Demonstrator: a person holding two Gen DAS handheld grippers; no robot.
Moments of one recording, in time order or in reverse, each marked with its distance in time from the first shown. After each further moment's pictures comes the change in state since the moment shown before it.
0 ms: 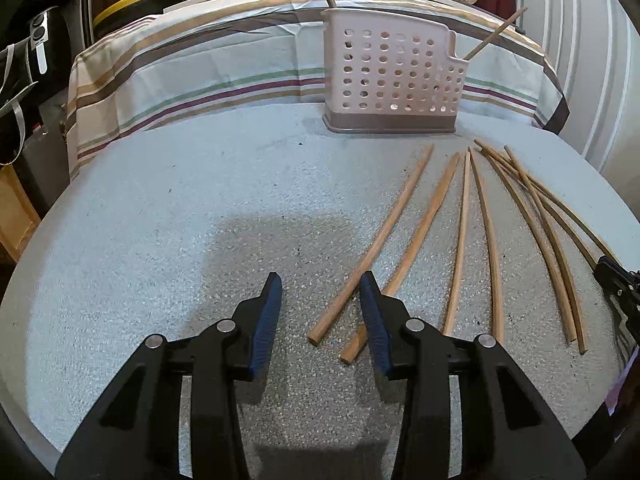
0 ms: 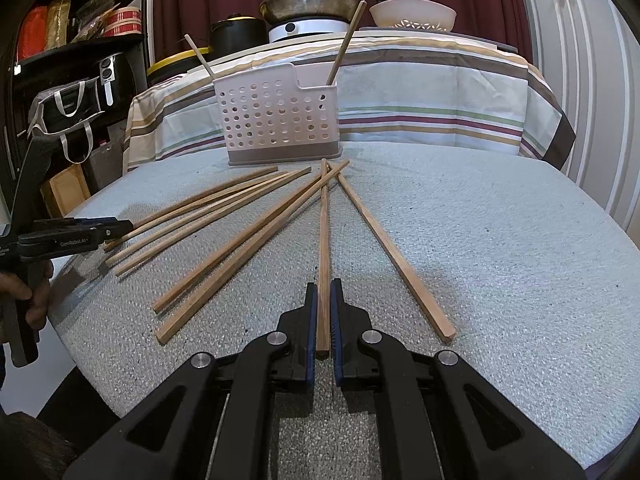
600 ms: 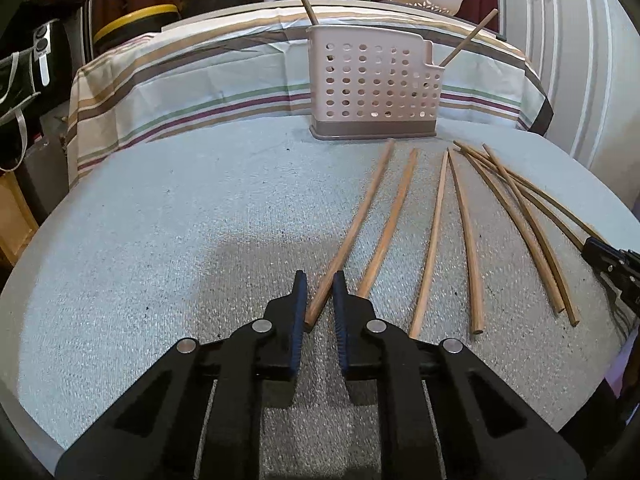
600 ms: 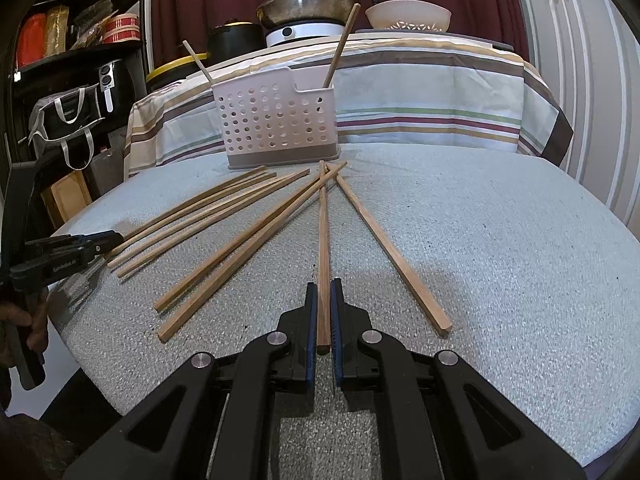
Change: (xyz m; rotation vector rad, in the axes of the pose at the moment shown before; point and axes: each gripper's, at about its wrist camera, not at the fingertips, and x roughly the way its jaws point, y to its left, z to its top) left arm -0.015 -0.012 -0.024 0.031 -0.088 -0.010; right arm -0.004 -0.007 -0.002 0.016 -0.017 0.011
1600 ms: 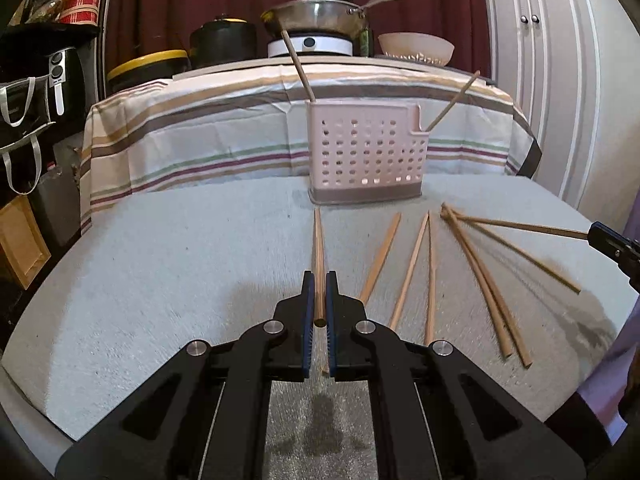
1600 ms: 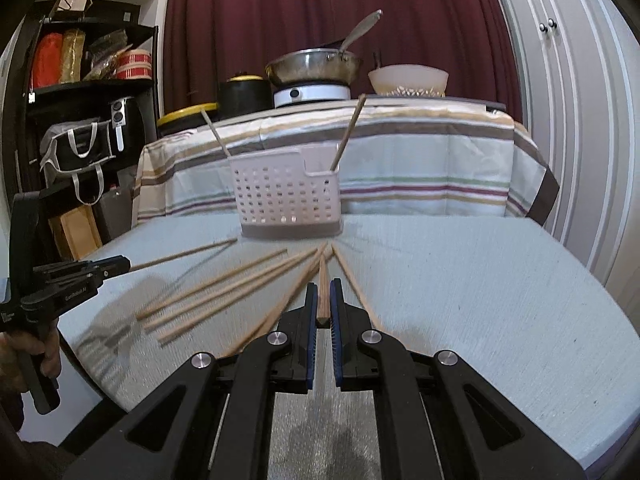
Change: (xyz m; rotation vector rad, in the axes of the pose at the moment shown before) left arm -0.051 -0.006 0.028 -0.019 -0.155 0.001; right arm -0.050 0.011 0.044 -0.017 -0.175 -0.010
